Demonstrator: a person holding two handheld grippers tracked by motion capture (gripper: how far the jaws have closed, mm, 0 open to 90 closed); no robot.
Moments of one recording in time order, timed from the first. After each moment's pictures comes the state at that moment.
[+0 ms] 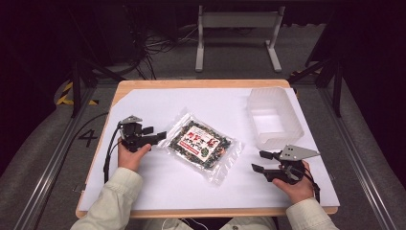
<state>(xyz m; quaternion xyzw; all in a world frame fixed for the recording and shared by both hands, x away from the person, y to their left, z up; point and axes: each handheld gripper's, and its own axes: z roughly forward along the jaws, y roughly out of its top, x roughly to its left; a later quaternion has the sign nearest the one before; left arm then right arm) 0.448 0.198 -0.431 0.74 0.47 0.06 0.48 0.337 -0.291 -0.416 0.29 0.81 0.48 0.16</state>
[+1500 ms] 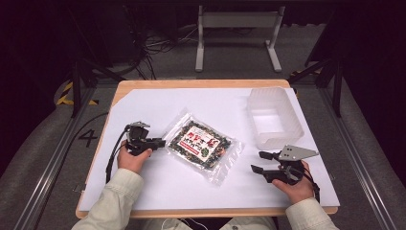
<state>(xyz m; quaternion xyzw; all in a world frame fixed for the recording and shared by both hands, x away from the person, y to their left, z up) 0.445 0.186 -0.444 0.79 0.47 0.03 0.39 0.336 -0.290 -0.416 0.29 0.81 0.48 0.15</state>
